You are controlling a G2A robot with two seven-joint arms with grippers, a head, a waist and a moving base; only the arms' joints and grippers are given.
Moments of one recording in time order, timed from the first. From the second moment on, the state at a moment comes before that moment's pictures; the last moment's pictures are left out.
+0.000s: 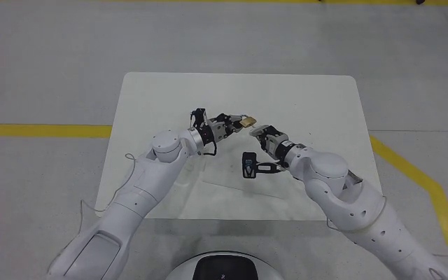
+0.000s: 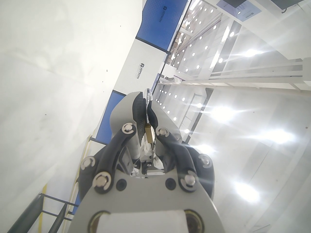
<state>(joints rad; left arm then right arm) 0.80 -1.44 -0.97 -0.99 -0.66 0.10 -0.63 -1.05 -0.86 0.91 -1.92 -2.15 -0.55 0.24</state>
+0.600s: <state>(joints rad) 0.78 -1.43 -1.00 -0.93 -0.63 0.09 -0.75 -1.04 -0.88 0.95 -1.91 -2.18 -0.60 0.15</state>
